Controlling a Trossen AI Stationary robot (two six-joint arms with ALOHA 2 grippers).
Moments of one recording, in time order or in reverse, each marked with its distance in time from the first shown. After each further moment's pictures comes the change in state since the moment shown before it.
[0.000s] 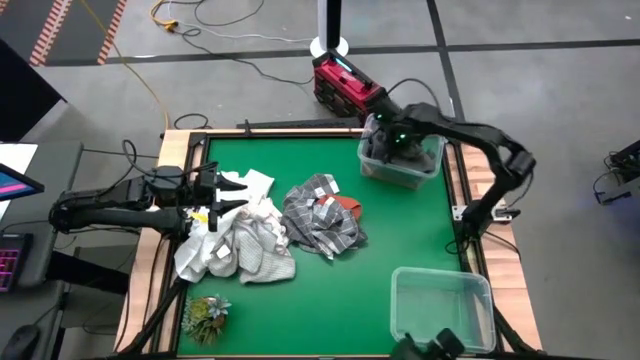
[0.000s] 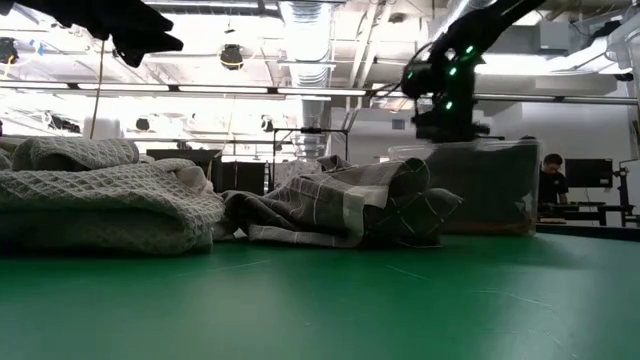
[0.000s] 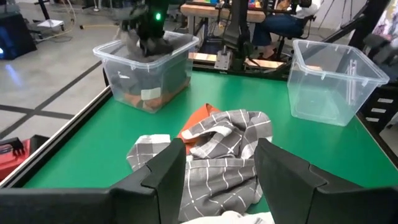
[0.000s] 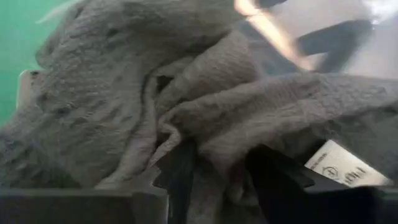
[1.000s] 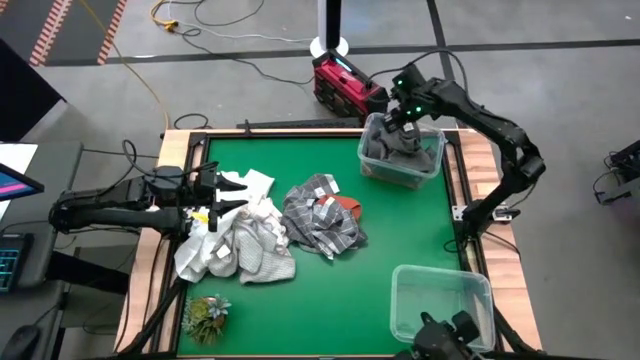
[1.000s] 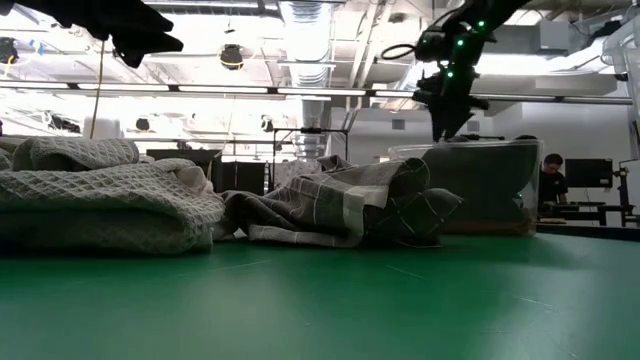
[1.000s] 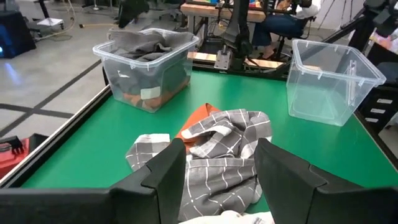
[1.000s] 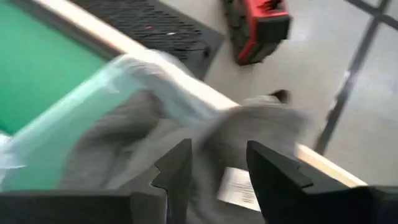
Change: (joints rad) left arm 0.000 0.000 0.000 -0.002 0.001 0.001; right arm -0.118 -0.078 0.190 0.008 -0.063 -0.018
